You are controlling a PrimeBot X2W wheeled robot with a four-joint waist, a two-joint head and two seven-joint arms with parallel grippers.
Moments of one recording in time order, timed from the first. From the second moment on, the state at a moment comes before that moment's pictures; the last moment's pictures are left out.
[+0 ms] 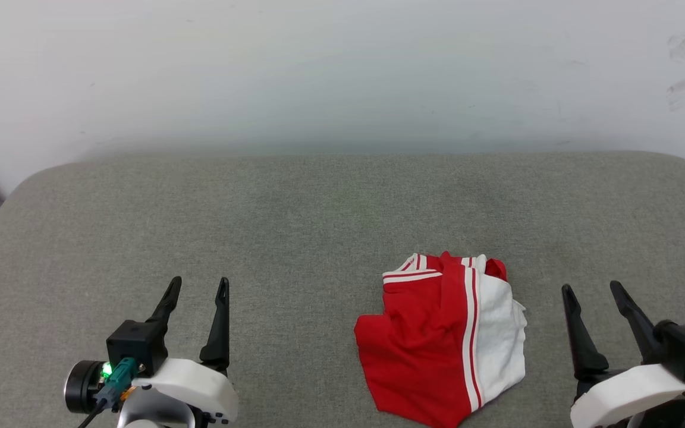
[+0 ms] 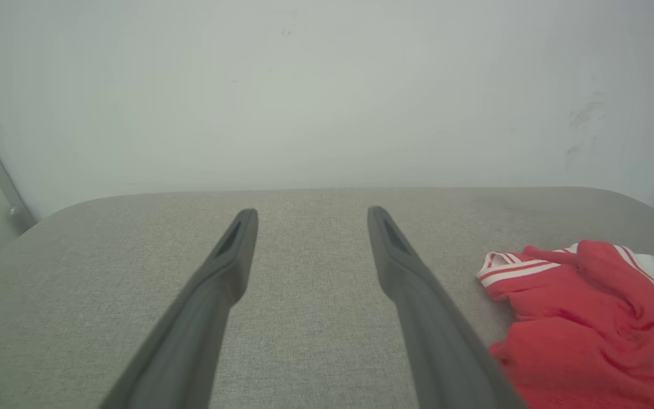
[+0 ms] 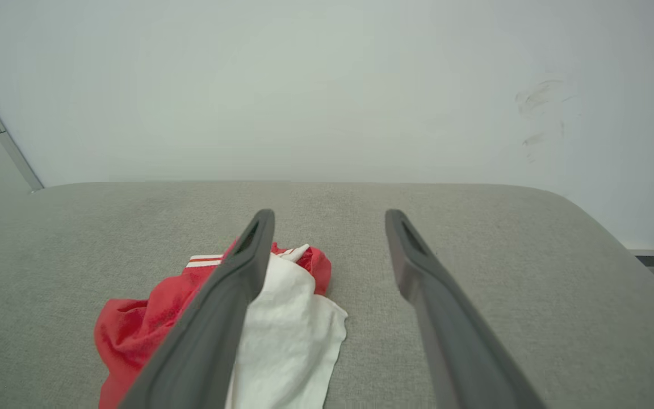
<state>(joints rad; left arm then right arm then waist) -0.08 0.32 -0.33 0.08 -0.42 0.18 -0.17 0.08 -0.05 -0.04 -0.12 0.11 0.13 0.04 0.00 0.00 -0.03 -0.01</state>
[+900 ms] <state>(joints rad) -0.20 0.26 -0.37 0.08 -0.41 0.16 -0.22 -0.14 -0.17 0.03 0.22 0.25 0.13 0.68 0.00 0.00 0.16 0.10</state>
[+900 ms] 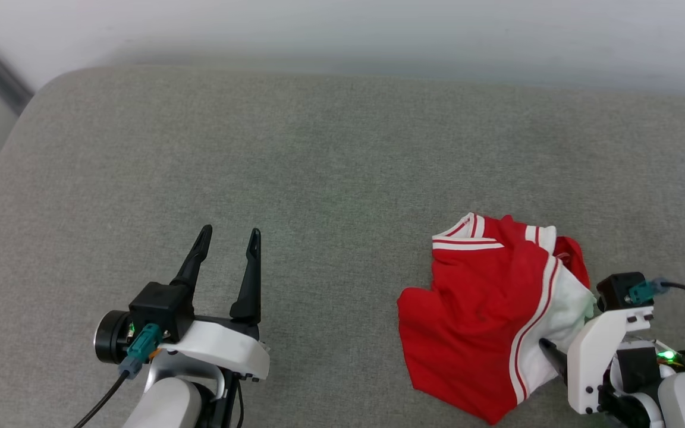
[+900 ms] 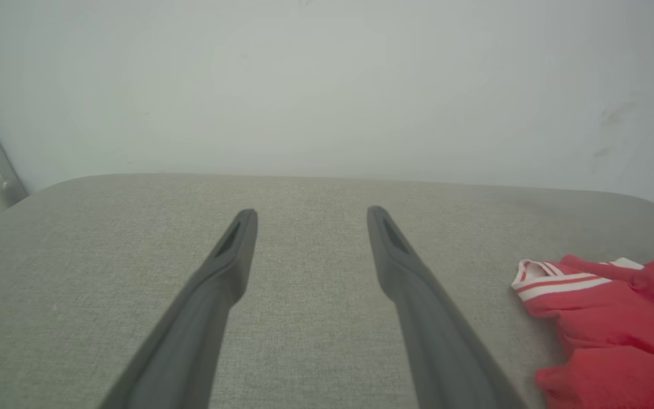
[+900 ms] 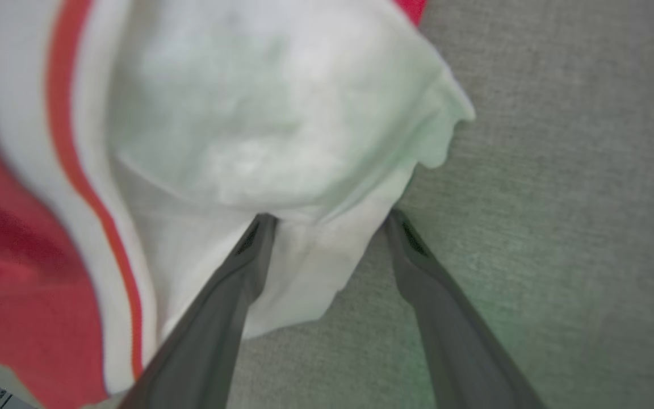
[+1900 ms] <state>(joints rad) -0.18 0.27 -0.36 0.12 -0.43 0.17 -0.23 -0.12 -0.13 -0.47 0.19 0.08 0.13 0.49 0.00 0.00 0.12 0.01</state>
